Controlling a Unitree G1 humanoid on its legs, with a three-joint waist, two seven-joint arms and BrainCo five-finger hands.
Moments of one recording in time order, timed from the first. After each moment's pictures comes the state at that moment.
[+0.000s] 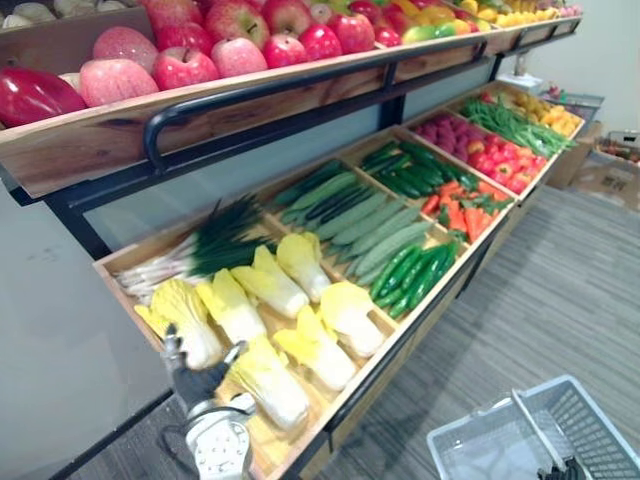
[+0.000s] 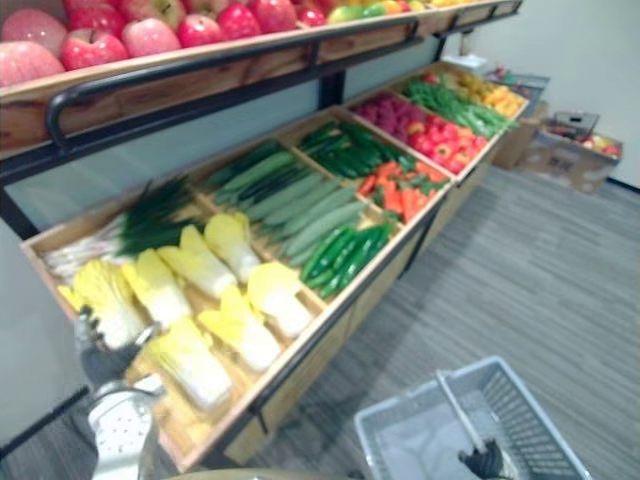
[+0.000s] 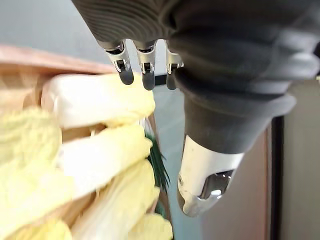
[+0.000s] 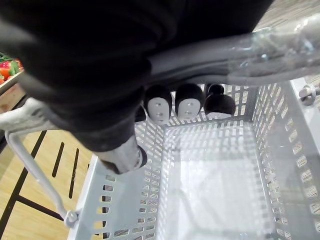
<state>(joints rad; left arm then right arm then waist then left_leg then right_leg) 0.32 -0.06 0.15 -0.12 0.09 -0.11 0.47 0.28 -0.24 -0.33 0.75 -0.56 -0.09 -0.19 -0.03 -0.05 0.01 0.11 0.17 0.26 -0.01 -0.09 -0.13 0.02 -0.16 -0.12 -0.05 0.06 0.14</state>
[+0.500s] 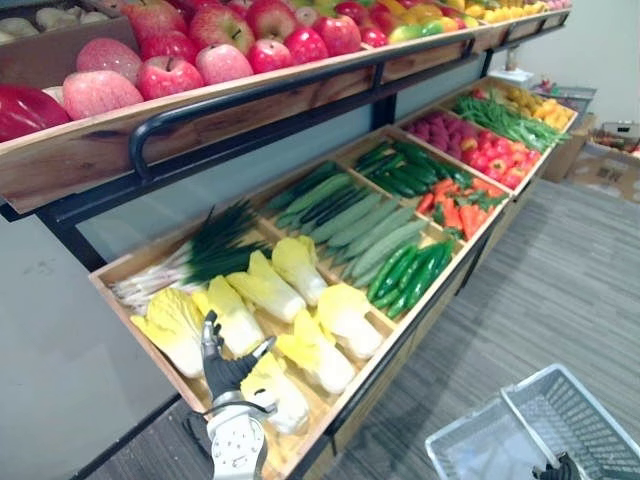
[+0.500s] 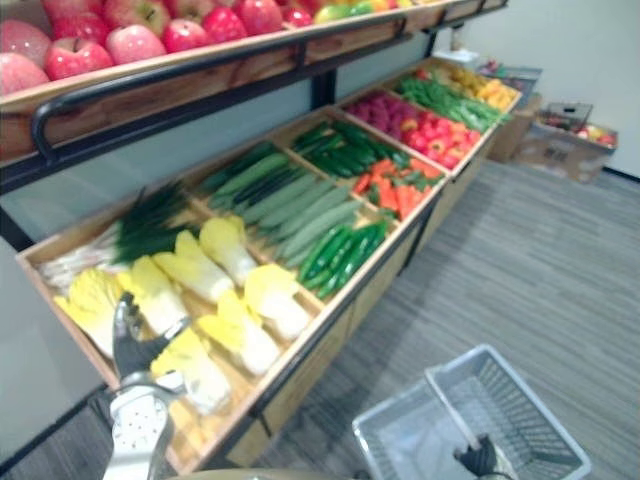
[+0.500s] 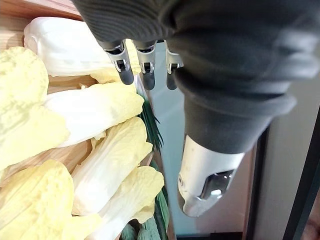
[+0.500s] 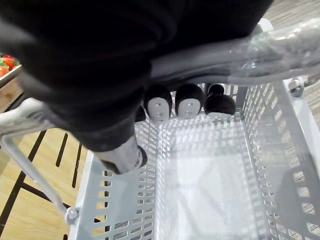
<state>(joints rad) 0.32 -0.04 0.08 -0.11 0.08 -0.11 0.43 0.29 -0.25 -0.30 0.74 -0.59 -0.09 -0.19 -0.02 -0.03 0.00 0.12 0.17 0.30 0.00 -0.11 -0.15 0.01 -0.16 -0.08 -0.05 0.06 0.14</state>
